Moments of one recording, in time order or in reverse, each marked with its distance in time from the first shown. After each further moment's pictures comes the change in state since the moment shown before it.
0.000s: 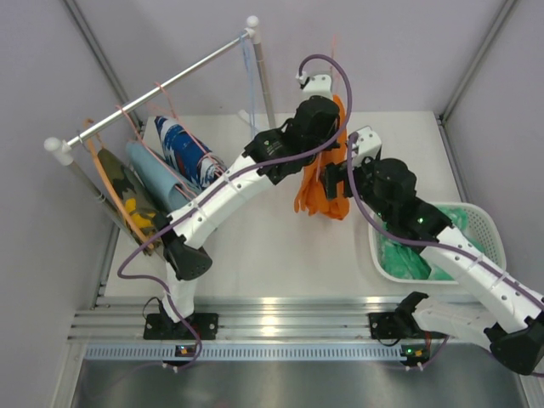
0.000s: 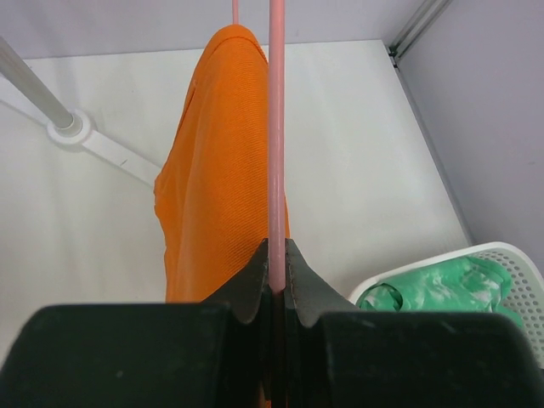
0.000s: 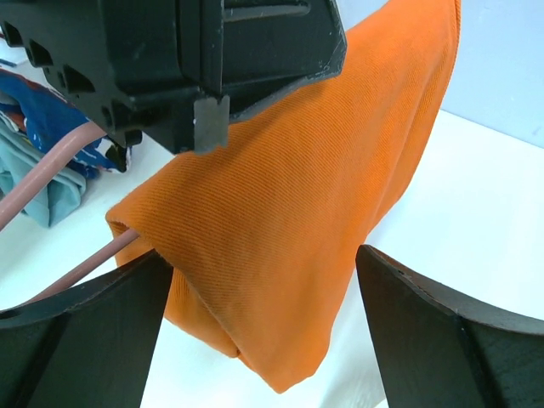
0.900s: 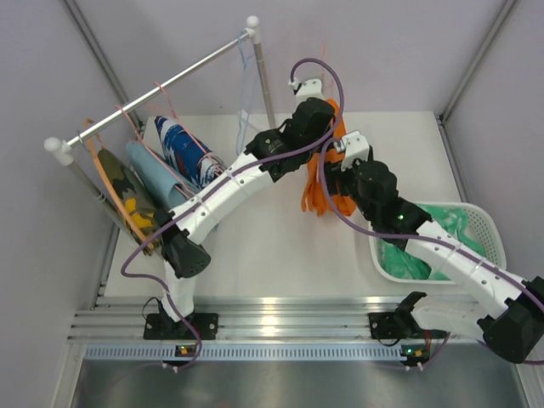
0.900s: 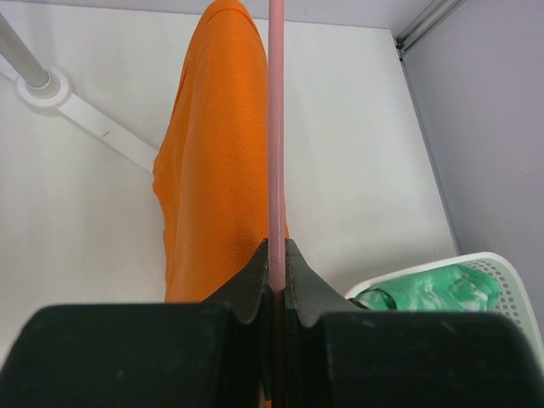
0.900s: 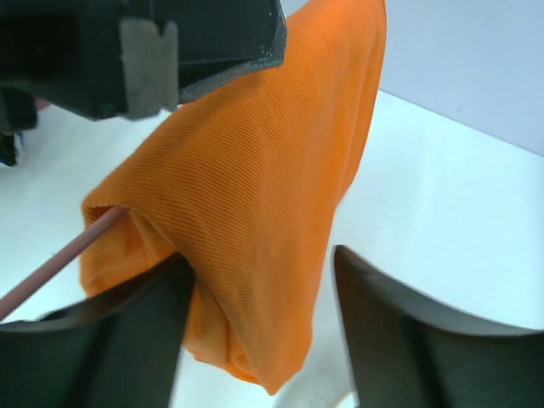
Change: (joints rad) left arm 0.051 -0.003 -0.097 0.048 0.056 -0.117; right arm 0.005 0.092 -0.079 0.124 0.186 -0.096
